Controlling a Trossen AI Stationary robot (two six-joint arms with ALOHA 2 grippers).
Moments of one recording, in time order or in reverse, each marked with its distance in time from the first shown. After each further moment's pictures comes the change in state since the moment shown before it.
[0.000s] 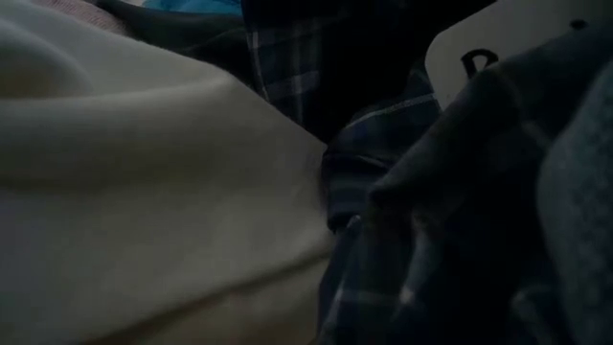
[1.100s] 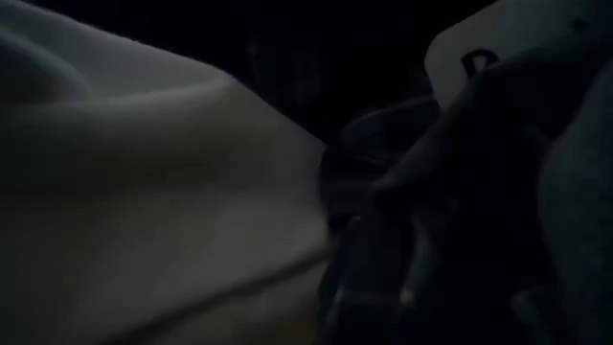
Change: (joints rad) left arm 0.506 -0.200 -0.039 0.707 0.149 0.509; right arm 0.000 0.000 0.000 -0.002 0.026 -0.001
